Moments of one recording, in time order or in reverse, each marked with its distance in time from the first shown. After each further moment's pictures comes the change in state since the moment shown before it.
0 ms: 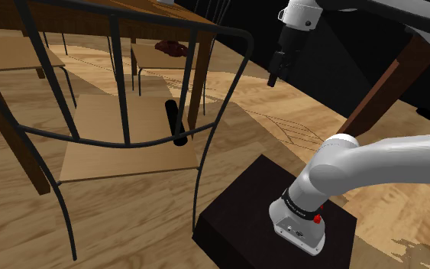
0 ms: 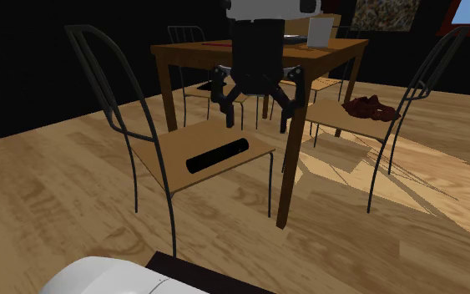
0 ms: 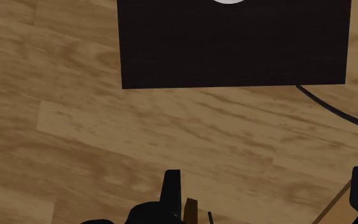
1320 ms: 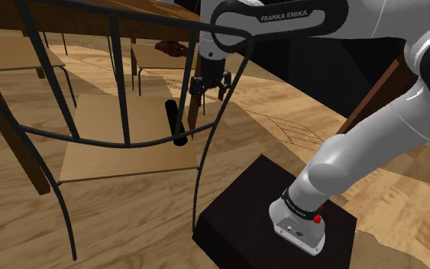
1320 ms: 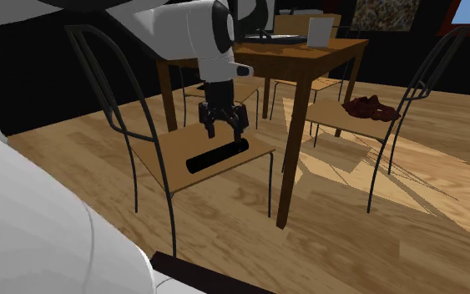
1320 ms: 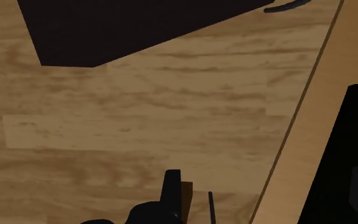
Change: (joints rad) arm -0.024 0.536 0.299 0.104 0.059 0.383 0.549
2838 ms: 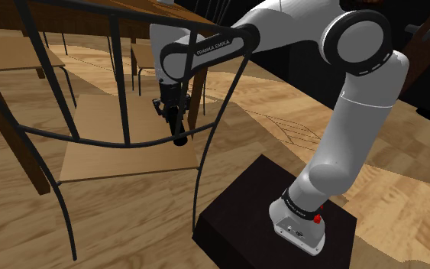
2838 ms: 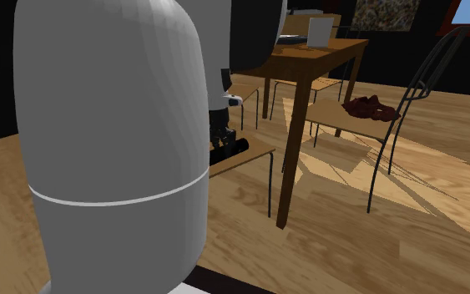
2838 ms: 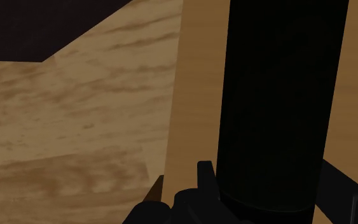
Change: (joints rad) arm 0.030 0.513 0.065 0.282 -0.169 0.156 0.374
